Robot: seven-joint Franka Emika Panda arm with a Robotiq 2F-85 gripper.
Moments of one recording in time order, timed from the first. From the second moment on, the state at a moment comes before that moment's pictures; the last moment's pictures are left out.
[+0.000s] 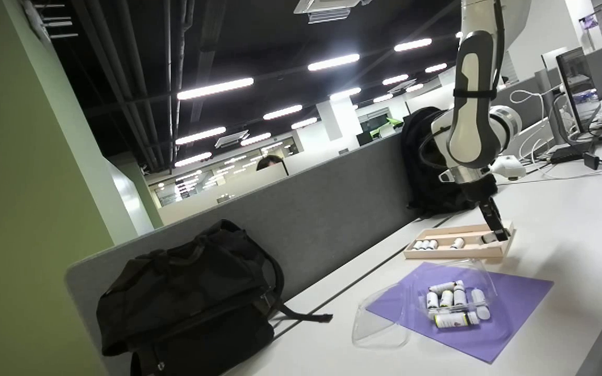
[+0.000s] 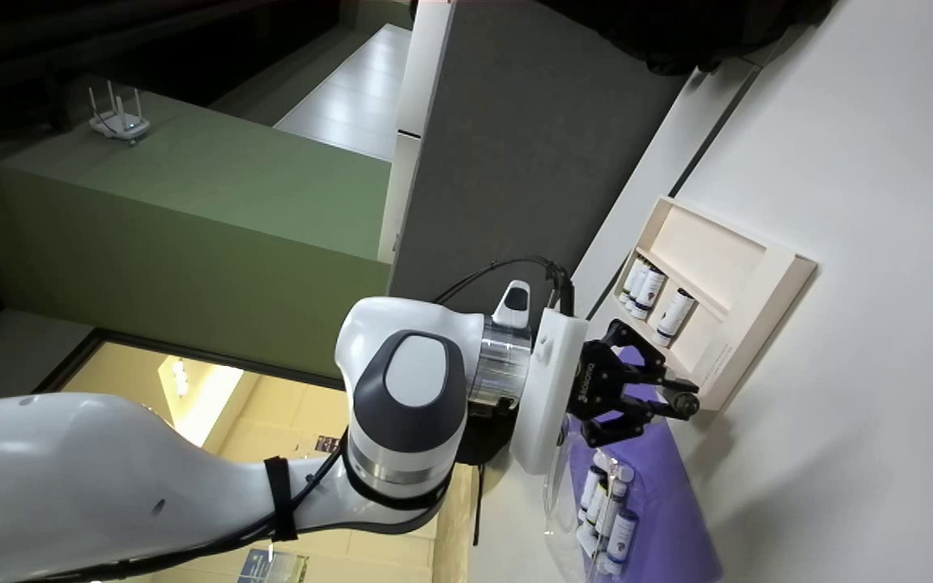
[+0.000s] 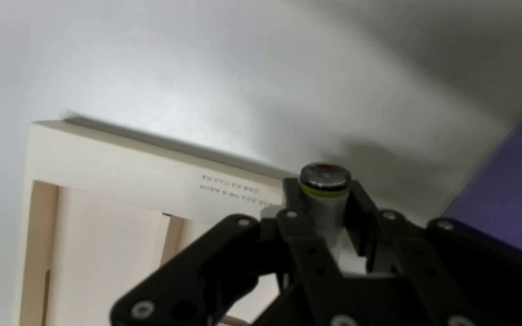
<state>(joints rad) -0.18 0.39 -0.01 -2.37 -0.22 2.74 -0.52</state>
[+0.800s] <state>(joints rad) -0.20 0.38 0.00 -2.17 -0.24 2.40 -0.99</state>
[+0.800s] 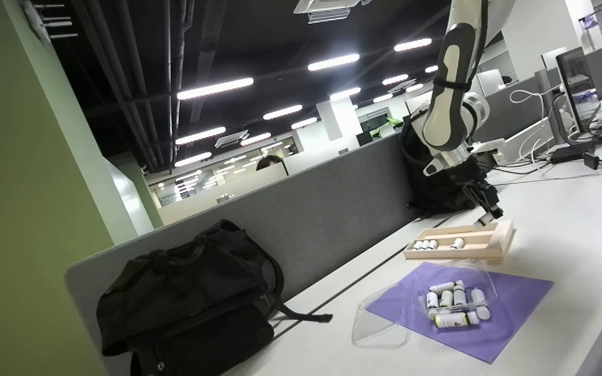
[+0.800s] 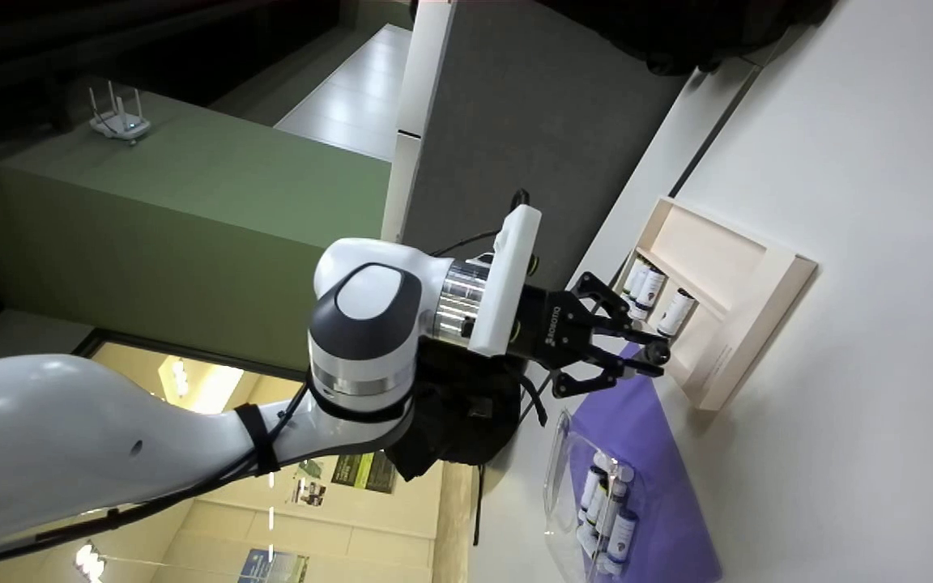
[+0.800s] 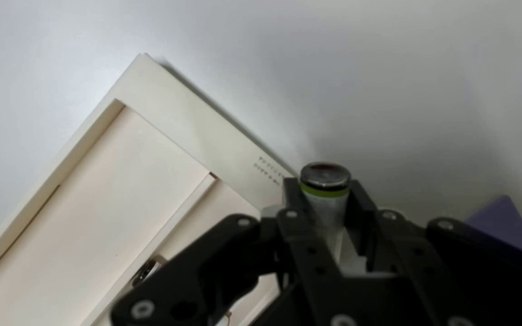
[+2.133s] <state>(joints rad) -0.19 0.50 -0.03 -2.02 -0.41 2.36 -1.42</state>
